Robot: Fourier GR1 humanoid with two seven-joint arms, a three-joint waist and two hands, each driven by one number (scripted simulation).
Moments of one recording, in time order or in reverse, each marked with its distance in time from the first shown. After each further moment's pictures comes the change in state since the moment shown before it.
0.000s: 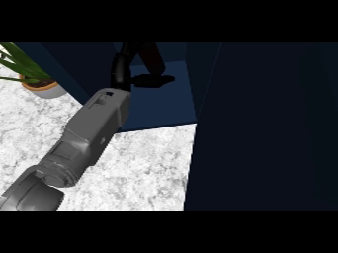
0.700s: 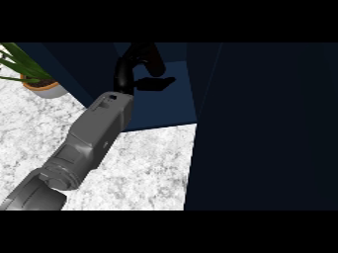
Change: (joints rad) left arm 0.022 -0.017 -0.032 -0.017 -0.010 0.070 0.060; right arm -0.033 0.009 0.000 -0.001 0.007 -0.024 0.048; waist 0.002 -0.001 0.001
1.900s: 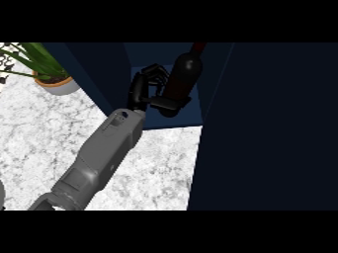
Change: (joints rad) left arm 0.198 -0.053 -0.100 -0.305 -0.018 -0.082 0.111; right arm -0.078 0.005 -0.011 -0.006 0.024 -0.072 0.120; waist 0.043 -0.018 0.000
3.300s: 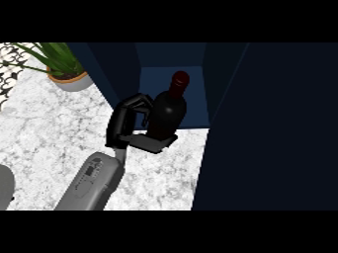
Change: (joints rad) left arm 0.521 0.001 0.036 -0.719 -0.267 -0.154 0.133; right arm -0.038 -0.031 0.014 -0.011 0.041 -0.060 0.088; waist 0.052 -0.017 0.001
